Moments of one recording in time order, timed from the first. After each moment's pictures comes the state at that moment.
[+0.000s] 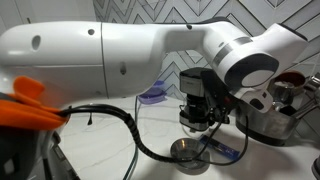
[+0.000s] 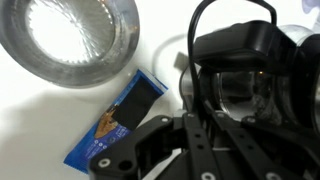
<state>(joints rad) -0.58 0.93 -0.14 -0.69 0.62 1.54 0.32</state>
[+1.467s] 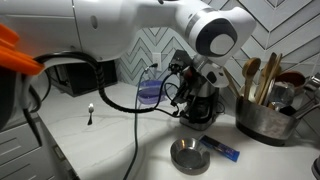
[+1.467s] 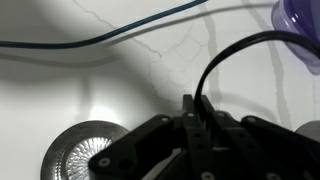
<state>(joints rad) -0.44 0.77 -0.17 -0.82 0.62 1.26 0.70</state>
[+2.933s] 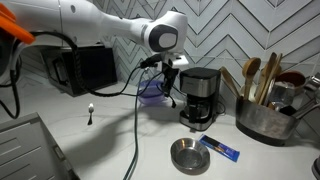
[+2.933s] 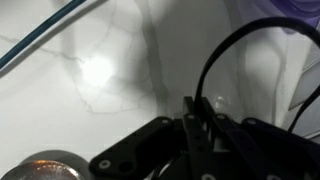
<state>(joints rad) -0.07 0.63 -0.26 -1.09 0.36 1.77 1.09</state>
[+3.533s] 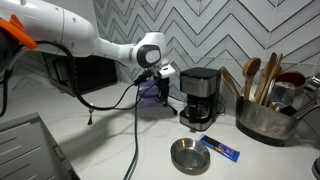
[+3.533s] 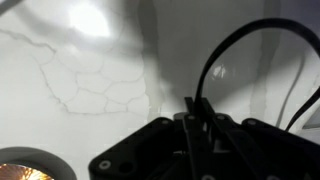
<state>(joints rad) 0.04 0.60 -0.24 -1.29 0.10 2.04 1.14</state>
